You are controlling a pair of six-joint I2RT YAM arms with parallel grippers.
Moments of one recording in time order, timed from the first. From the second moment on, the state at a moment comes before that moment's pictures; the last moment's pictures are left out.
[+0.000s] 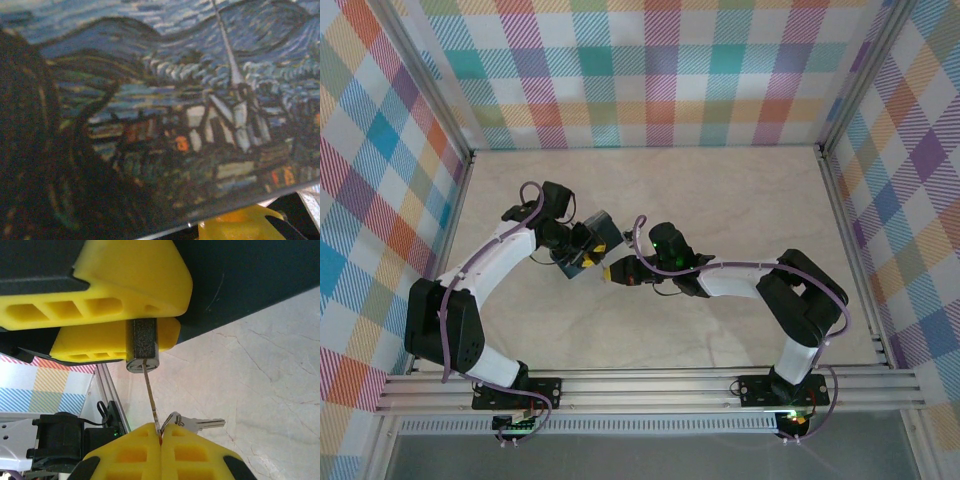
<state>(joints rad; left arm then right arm) -0.32 1.50 1.15 -0.81 0.45 -1.05 0.83 1.74 0.89 0.38 -0.61 0.80</state>
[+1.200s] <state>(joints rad) -0.38 1.46 1.15 -0.79 0.35 -1.02 0.78 1.75 1.02 0.25 -0.69 0.88</state>
